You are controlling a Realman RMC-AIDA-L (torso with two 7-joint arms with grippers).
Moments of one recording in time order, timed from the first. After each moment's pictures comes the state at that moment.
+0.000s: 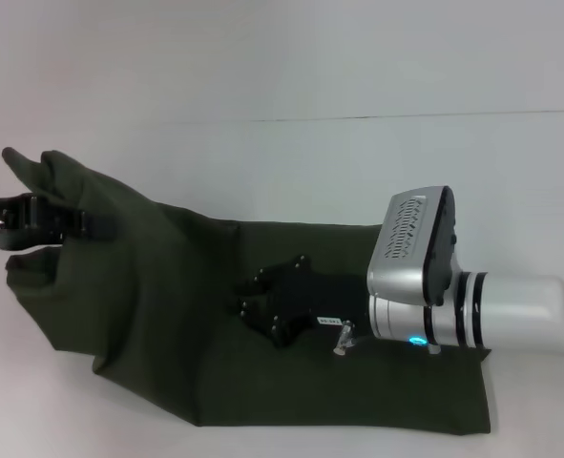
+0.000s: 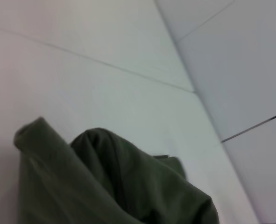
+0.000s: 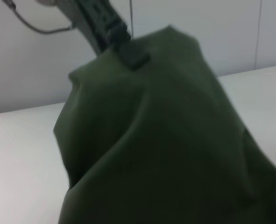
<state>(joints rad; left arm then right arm) -0.66 -1.90 0.50 0.77 2.27 1.79 -2.35 0.91 2.12 -0.81 0.08 -1.70 -1.04 0.76</state>
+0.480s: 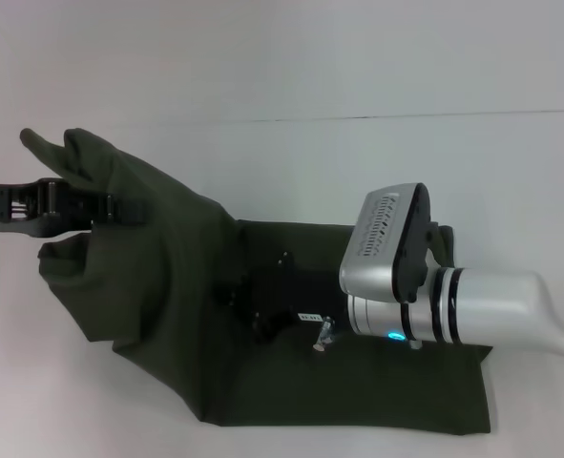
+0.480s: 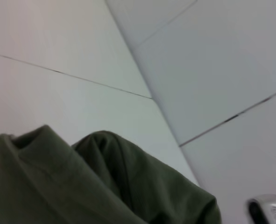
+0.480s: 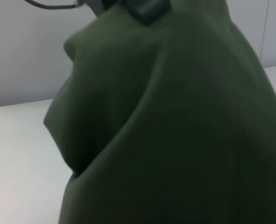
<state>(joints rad) -0.66 -1.93 0.50 0.77 2.16 1.85 -2.32 0.97 2.12 -0.75 0.16 -1.71 -0.98 0.70</state>
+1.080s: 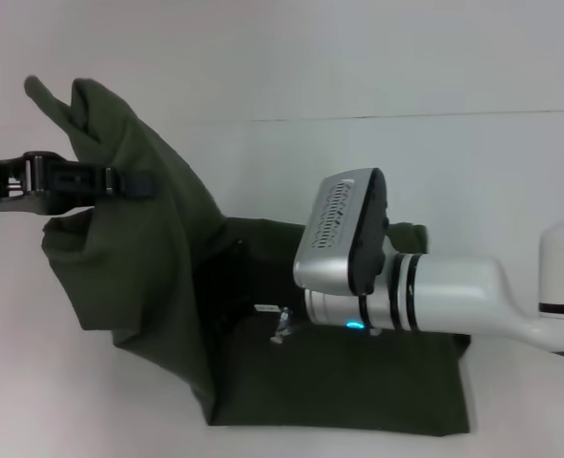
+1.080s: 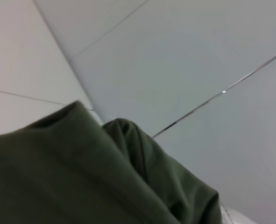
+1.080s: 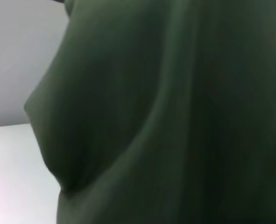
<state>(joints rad) -0.66 -1.93 0.50 0.76 2.02 1.95 -2.30 1.05 2.12 -0.51 0.23 -1.89 -0.94 0.63</state>
